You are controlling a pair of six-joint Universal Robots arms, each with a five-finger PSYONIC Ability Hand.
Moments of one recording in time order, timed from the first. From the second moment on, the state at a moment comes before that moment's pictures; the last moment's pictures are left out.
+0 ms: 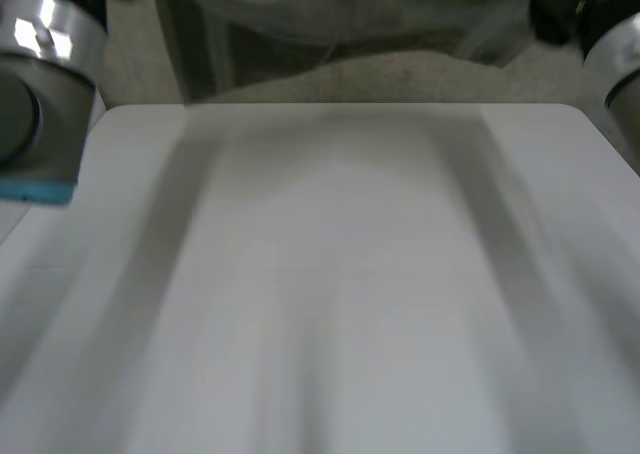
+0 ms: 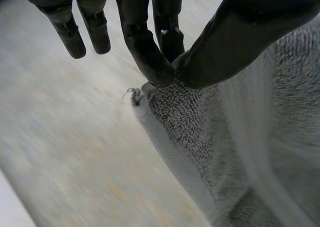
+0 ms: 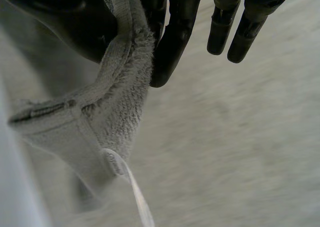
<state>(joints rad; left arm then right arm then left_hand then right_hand) 4.39 -1.84 -1.29 3.76 -1.41 3.61 1.78 -1.19 1.09 -0.24 1.28 2.45 1.32 1.35 0.22 0.23 1.18 1.31 1.34 0.22 0.24 1.18</state>
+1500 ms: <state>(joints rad) 4.50 -2.17 -1.20 3.20 -1.25 3.68 1.57 -0.96 1.08 0.33 0.98 2.22 1.32 1.35 0.22 0.23 1.18 1.31 1.34 0.22 0.24 1.18</state>
